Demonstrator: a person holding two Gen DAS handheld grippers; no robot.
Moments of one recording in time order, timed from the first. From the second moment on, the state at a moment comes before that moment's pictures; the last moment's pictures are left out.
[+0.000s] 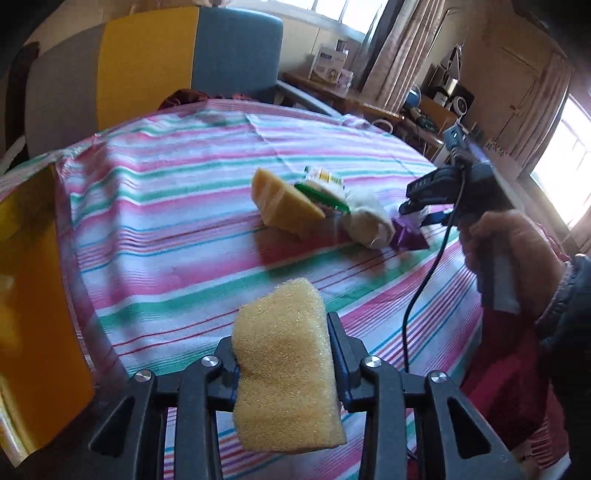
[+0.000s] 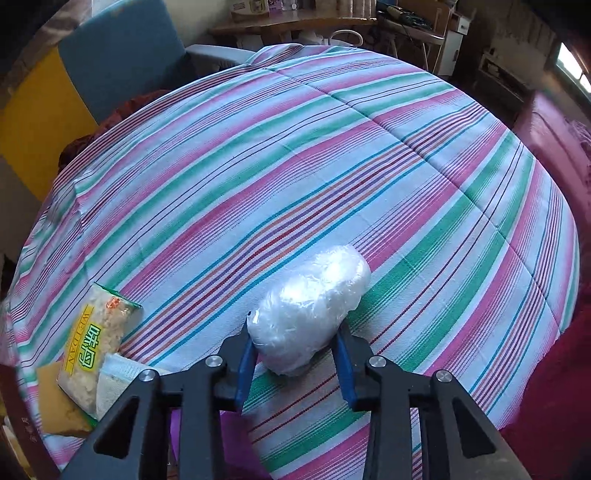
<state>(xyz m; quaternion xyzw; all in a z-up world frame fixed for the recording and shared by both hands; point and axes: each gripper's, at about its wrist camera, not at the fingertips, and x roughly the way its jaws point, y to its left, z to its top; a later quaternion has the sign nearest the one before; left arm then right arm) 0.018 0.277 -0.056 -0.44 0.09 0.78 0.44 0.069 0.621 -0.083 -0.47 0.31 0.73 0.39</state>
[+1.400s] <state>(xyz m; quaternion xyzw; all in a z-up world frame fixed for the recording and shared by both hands) -0.061 0.113 -0.016 -0.44 -0.02 0.86 0.25 0.055 0.579 -0.039 -0.40 0.22 0.82 0.35</state>
